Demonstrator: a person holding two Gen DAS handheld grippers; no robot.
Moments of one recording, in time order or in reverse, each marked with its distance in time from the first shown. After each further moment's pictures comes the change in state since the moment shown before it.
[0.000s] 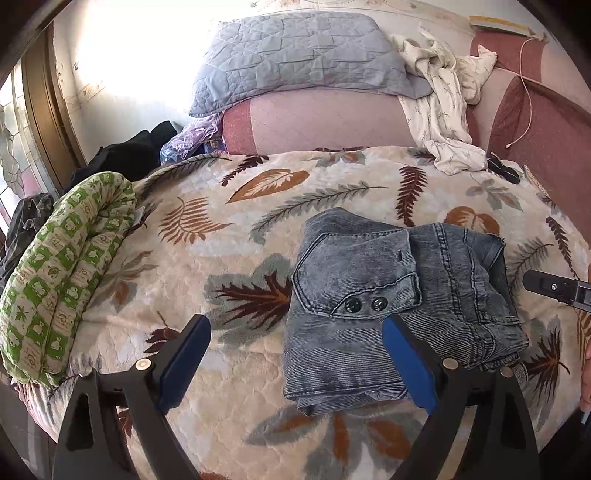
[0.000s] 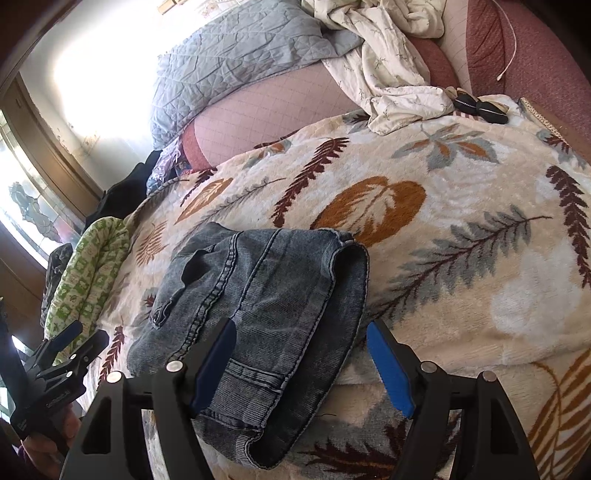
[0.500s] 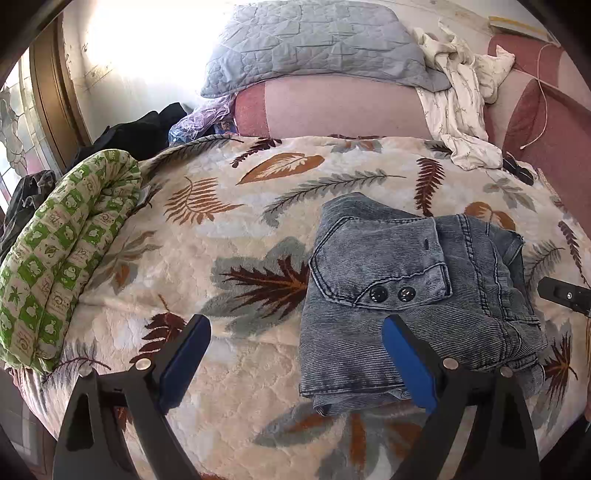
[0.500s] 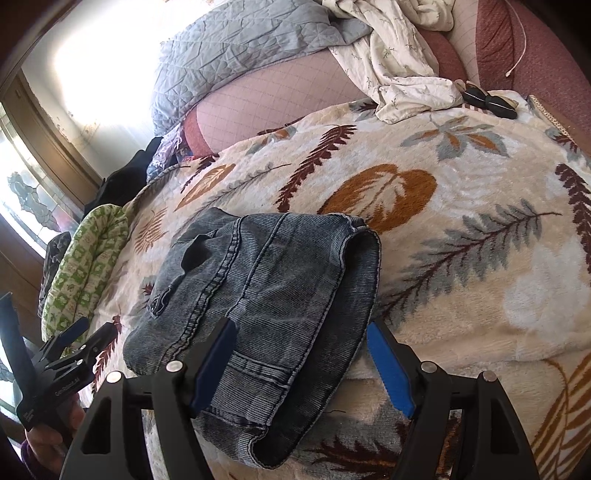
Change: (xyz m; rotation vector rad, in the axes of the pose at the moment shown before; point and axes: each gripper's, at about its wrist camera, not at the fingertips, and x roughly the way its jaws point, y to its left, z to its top) left arm 0.019 0.014 -0.007 -0.047 0.039 0.014; right arm 0.009 0.007 -0.003 -0.020 0.036 0.001
